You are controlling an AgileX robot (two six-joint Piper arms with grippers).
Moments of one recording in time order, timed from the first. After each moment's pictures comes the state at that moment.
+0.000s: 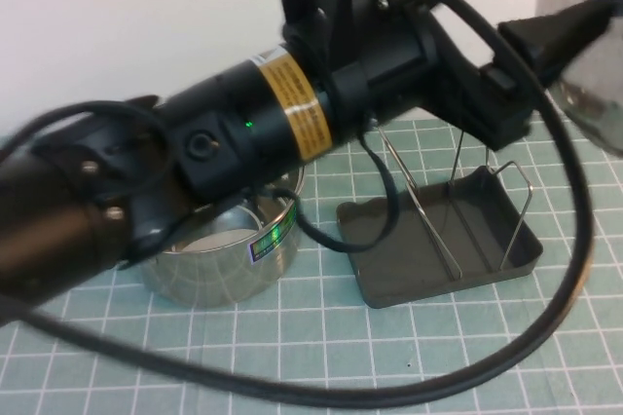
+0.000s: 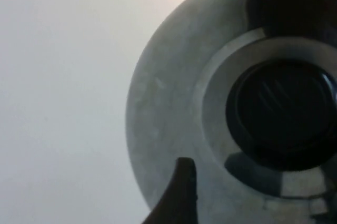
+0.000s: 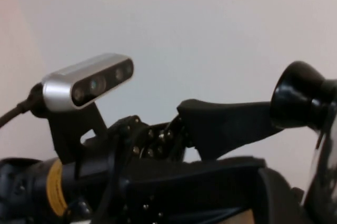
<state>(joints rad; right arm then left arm) 0.01 0.83 -0.77 1.69 0.84 -1.34 -0.75 1.41 -1.15 0.74 -0.56 -0.77</state>
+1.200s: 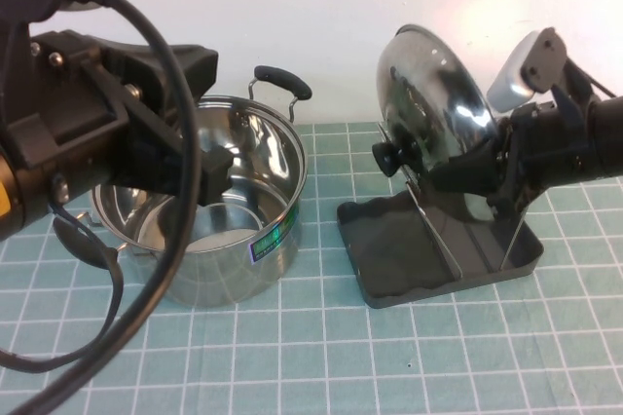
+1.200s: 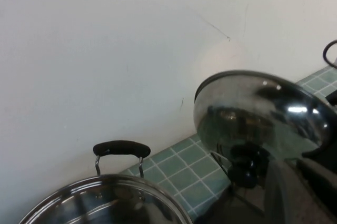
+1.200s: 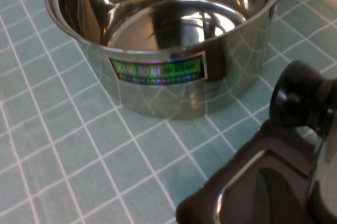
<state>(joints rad) 0.18 1.69 -1.13 1.19 0.83 -1.57 -0.75 0.95 -1.00 0.53 0.37 -0.53</state>
